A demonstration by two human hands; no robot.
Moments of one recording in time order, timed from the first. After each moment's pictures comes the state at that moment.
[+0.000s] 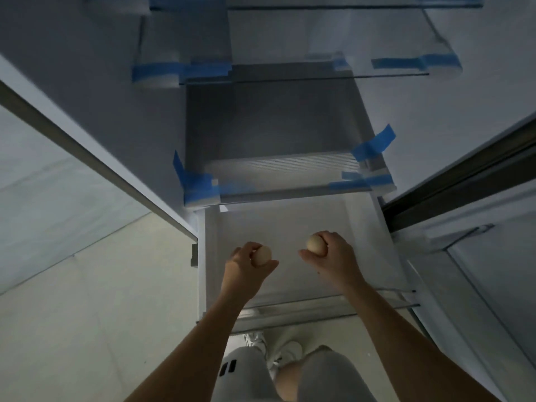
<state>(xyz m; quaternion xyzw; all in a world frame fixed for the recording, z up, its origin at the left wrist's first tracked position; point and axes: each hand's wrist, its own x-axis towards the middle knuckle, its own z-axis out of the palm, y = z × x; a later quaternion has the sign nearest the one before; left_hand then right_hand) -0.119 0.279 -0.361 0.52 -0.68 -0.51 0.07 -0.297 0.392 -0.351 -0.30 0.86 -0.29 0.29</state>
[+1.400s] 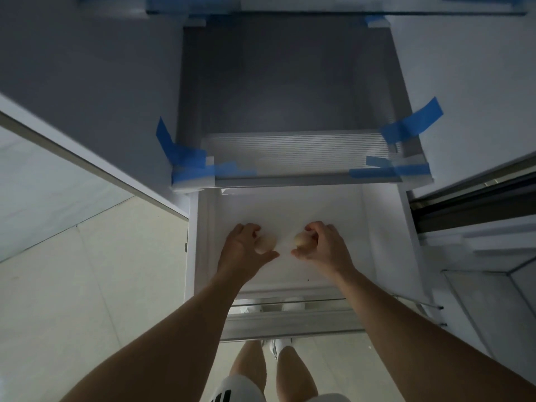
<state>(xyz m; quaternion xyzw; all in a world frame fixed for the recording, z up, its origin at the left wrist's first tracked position) -0.135 0.256 -0.414 0.50 -0.75 -0.43 -0.01 -0.308 0.368 -0.421 -0.35 0.85 -0.19 0.35</state>
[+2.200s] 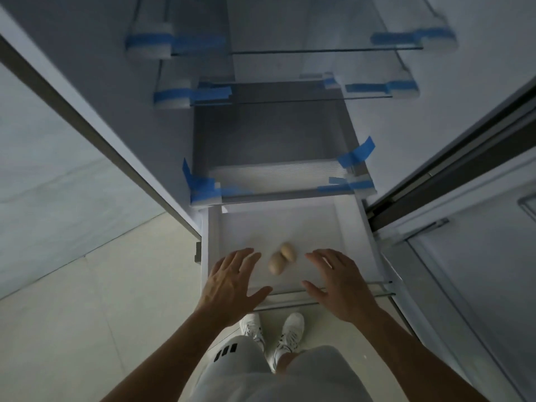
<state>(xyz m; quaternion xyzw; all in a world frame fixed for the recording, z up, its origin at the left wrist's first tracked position) -0.065 0.307 -0.312 0.28 -0.94 -0.19 0.02 -0.284 0.468 -0.309 -0.56 0.80 -0.12 0.16</state>
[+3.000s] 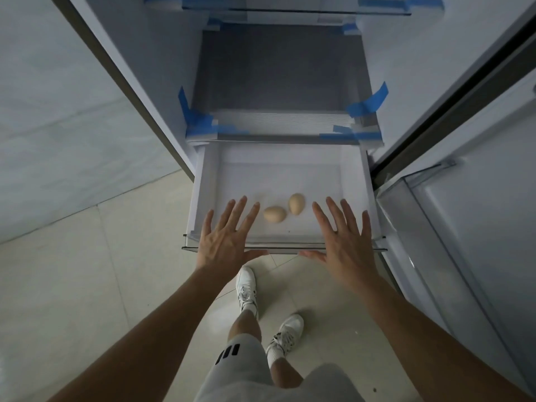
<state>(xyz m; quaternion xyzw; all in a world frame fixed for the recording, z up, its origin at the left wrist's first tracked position) -0.068 0.364 -0.333 0.37 -0.92 -0.09 -0.08 -0.294 0.509 -0.334 -0.58 0.81 0.05 0.07</state>
